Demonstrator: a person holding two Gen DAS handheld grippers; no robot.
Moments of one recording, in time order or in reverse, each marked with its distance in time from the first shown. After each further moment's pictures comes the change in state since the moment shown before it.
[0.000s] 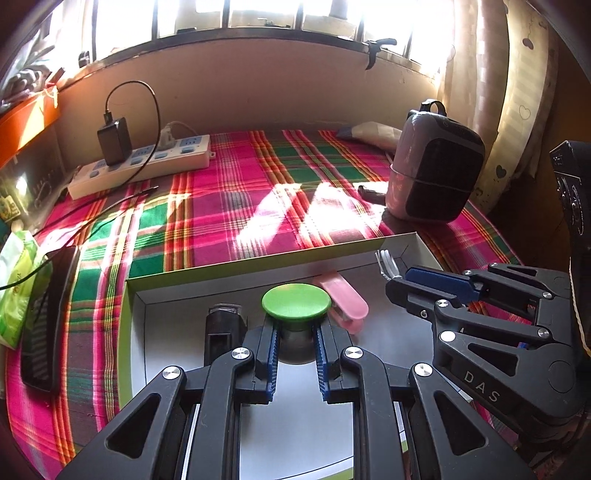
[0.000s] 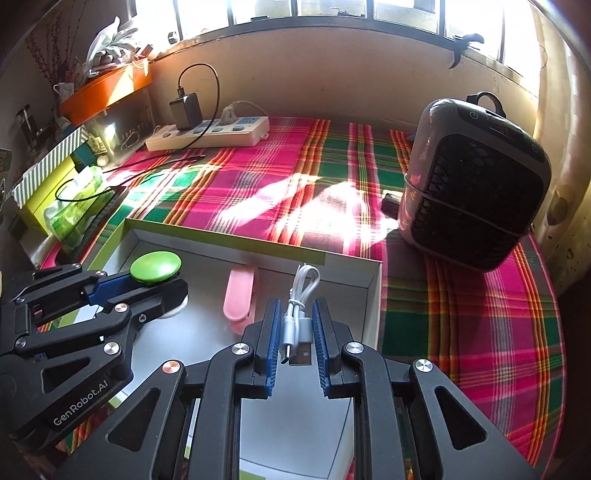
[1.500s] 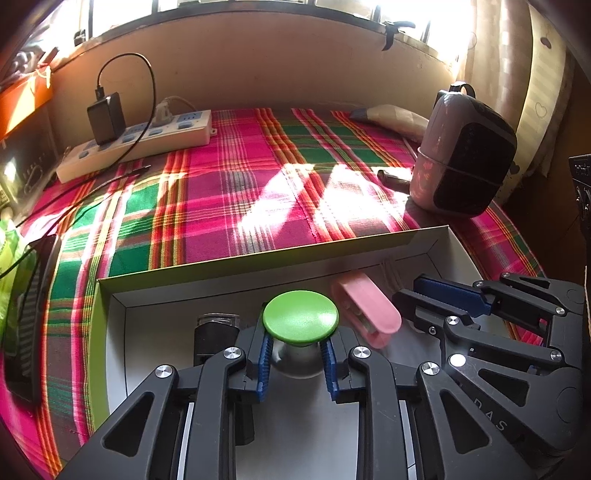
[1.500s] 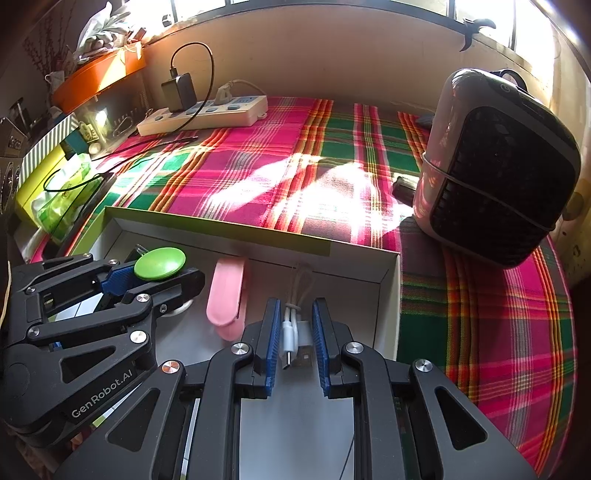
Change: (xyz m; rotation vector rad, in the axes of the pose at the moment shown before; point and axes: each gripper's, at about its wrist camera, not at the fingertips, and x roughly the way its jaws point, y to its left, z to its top) left arm 0.034 0.005 0.004 -0.027 0.060 0.009; right arm 0.023 0.000 -0.001 -0.002 0.049 0.004
